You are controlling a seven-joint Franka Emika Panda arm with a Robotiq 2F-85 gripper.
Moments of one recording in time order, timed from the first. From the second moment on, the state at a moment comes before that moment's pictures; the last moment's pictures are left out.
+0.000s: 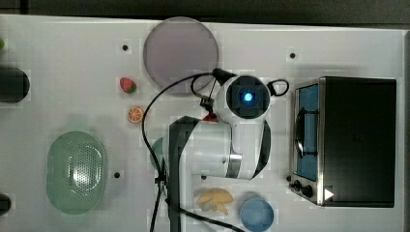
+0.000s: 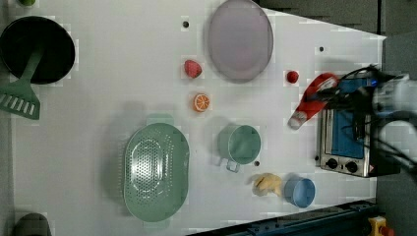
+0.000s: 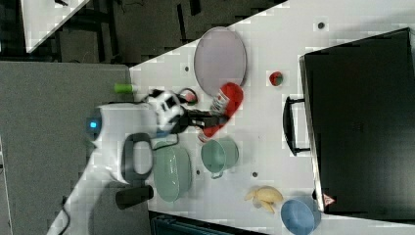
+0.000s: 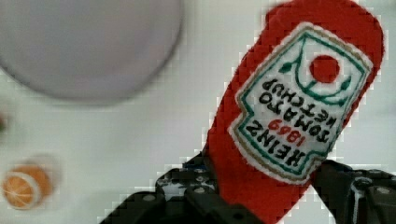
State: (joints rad) arm -0.19 0.13 0.11 -2.23 0.01 0.76 -0.54
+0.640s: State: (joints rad) arm -0.18 0.29 0.11 -2.43 0.01 0.94 -0.54
